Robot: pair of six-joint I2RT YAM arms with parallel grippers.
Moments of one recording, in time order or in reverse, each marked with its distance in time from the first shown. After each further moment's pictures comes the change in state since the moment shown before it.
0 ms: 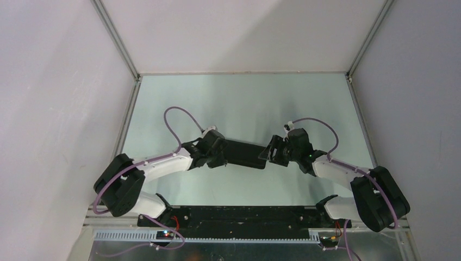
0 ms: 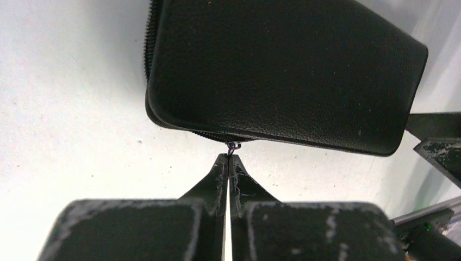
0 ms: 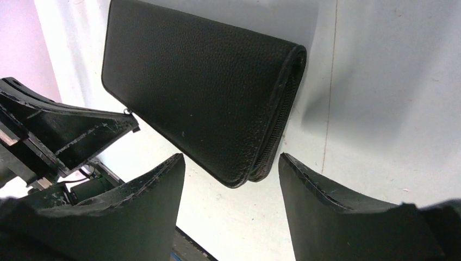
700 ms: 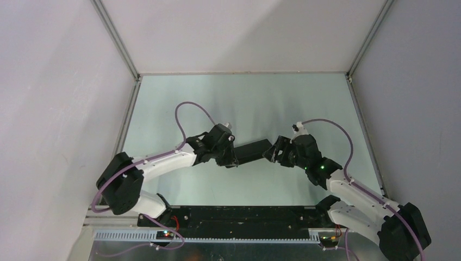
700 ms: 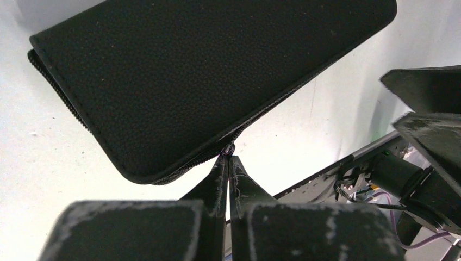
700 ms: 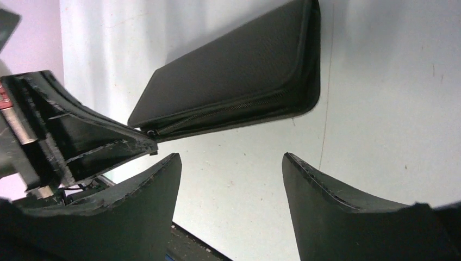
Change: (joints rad) left arm -0.057 0.021 0.137 -0.066 0.209 0.078; right arm 0.103 -0.362 -0.007 -0.202 0.227 -0.015
